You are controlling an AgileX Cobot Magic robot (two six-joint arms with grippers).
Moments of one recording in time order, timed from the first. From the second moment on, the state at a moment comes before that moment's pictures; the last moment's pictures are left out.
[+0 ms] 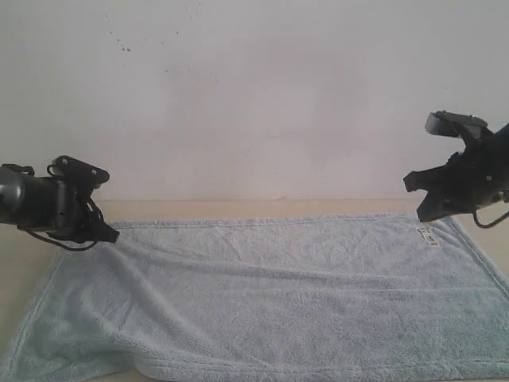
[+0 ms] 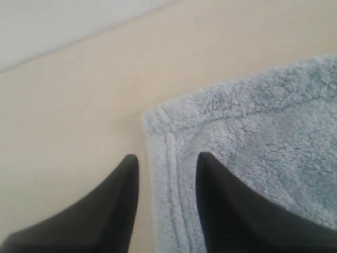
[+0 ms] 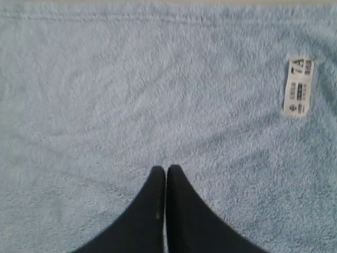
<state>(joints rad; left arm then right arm) -0.15 2.31 -1.55 -1.73 -0.41 1.99 -0.05 2.00 -1.54 0.56 0.79 -0.57</state>
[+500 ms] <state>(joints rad) -0.27 1.85 -1.21 -1.74 -0.24 1.89 -0.05 1.99 -1.26 0.16 0.74 -0.42</state>
